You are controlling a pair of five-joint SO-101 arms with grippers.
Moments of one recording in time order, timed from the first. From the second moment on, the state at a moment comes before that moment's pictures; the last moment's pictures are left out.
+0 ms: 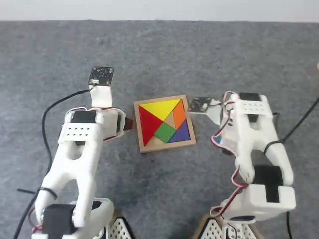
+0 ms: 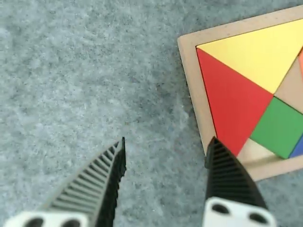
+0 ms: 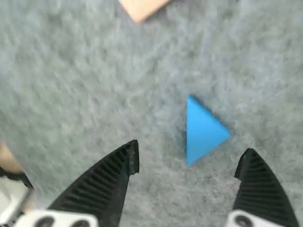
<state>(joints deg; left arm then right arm) -5.4 -19.6 45.8 56.6 1.9 -0.4 3.3 25.8 76.6 69.5</state>
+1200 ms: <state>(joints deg) -5.4 -19.6 45.8 56.6 0.6 0.8 3.2 37.7 56.4 79.4</state>
